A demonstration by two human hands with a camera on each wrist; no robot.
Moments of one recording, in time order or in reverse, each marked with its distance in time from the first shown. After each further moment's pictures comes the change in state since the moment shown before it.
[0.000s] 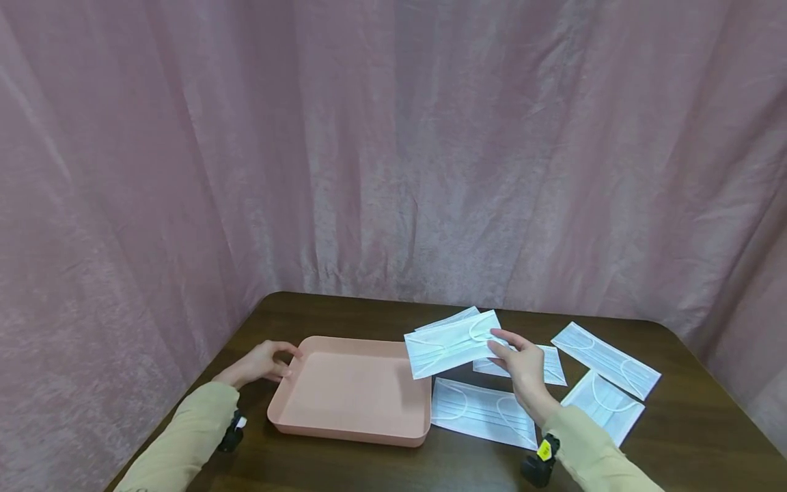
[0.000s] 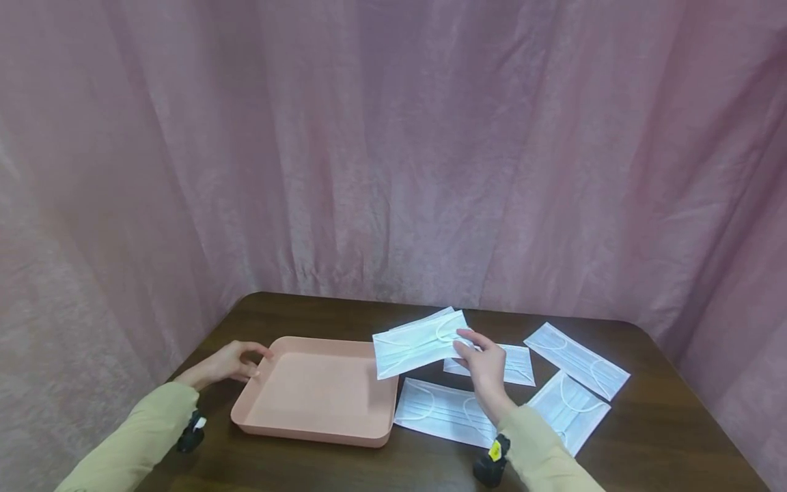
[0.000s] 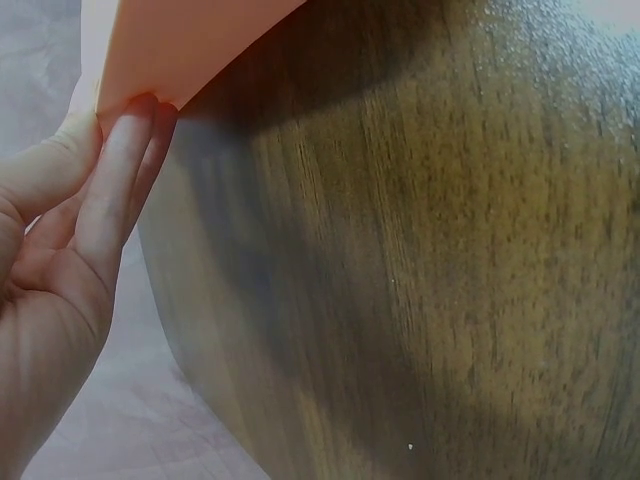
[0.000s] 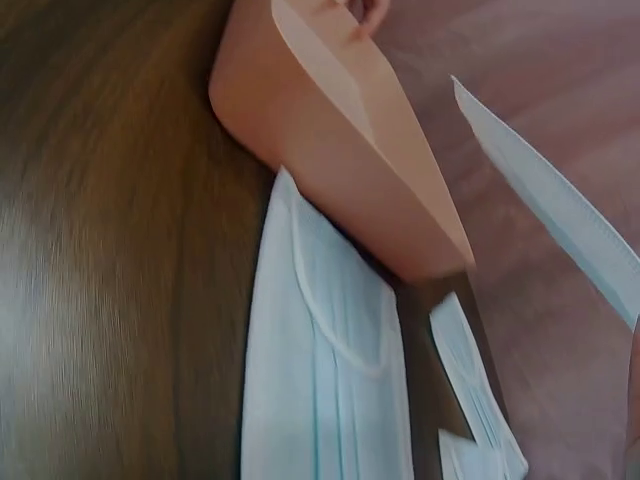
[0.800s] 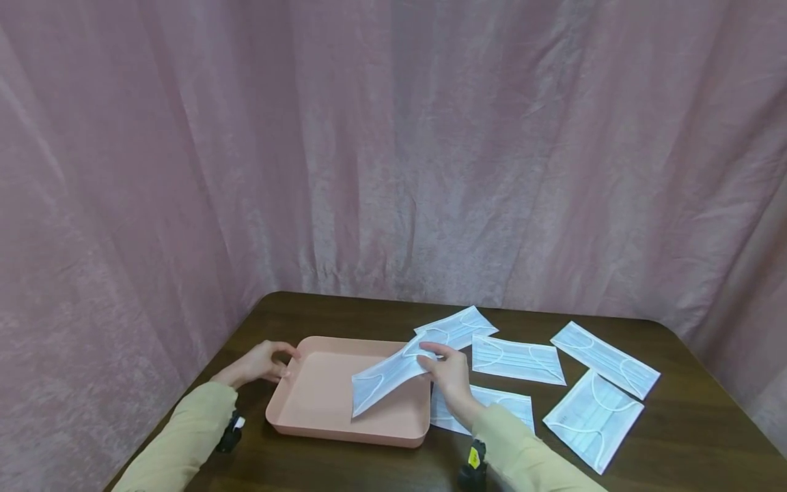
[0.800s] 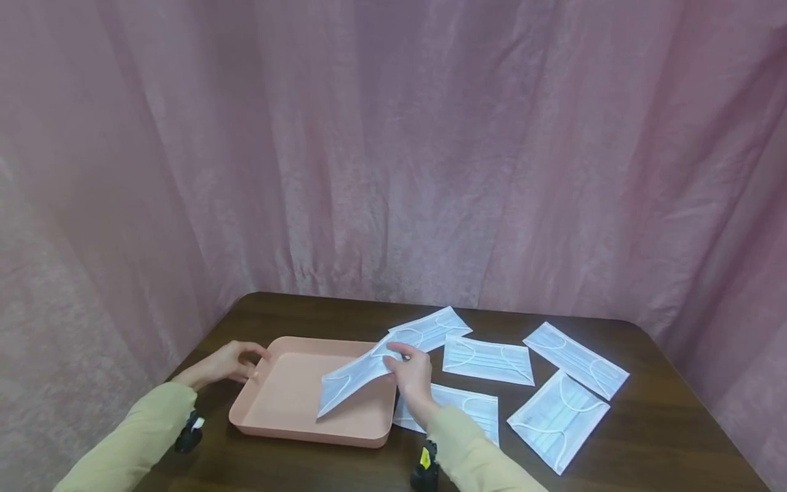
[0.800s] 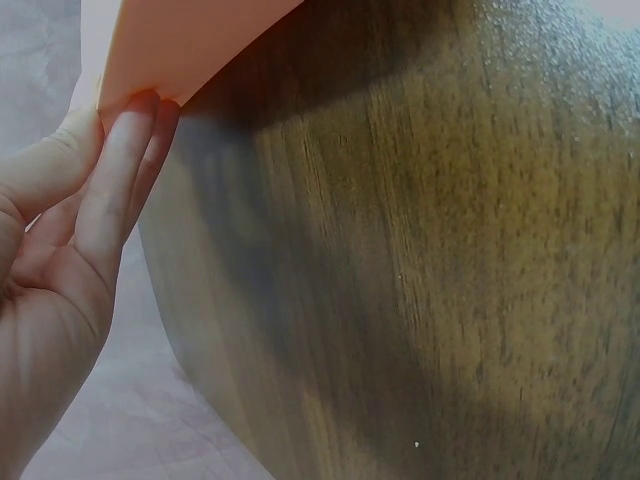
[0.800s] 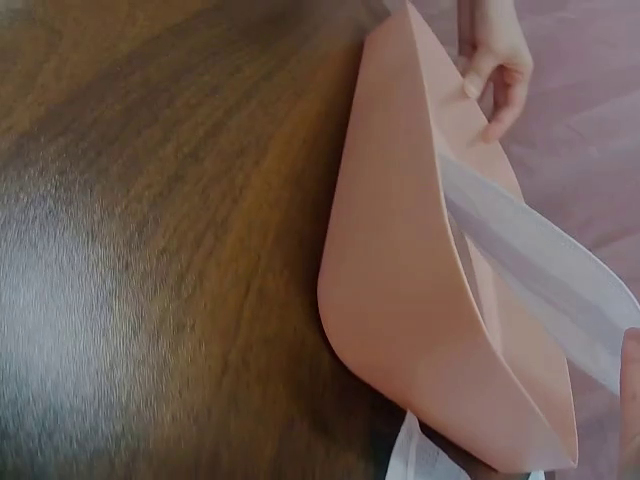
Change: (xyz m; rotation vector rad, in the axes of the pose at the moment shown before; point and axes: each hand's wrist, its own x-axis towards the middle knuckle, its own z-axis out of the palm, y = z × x) left_hand -0.004 0.006 -0.004 0.005 -0.026 -0.014; right_hand -0.062 -0.025 0.107 -0.140 -0.182 0.038
